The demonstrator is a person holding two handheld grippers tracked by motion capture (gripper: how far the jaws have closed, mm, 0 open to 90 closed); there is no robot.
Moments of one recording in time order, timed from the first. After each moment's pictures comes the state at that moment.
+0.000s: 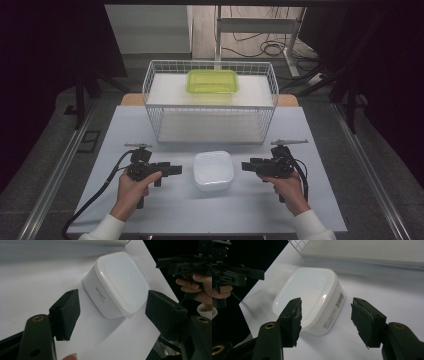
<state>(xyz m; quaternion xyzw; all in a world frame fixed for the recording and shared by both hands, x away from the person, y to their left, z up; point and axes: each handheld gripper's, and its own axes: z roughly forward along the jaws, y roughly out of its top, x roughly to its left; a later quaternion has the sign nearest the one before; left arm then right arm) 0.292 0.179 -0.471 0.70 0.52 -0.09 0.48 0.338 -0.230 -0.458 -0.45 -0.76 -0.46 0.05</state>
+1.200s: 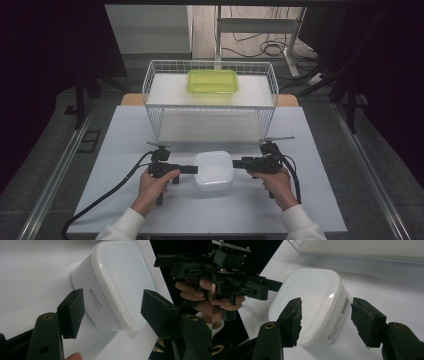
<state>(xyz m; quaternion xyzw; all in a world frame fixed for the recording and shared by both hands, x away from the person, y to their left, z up) 0.321 0.141 -0.505 0.68 0.55 -0.16 0.45 0.353 -0.204 -0.468 -0.46 -0.77 -0.44 0.07</state>
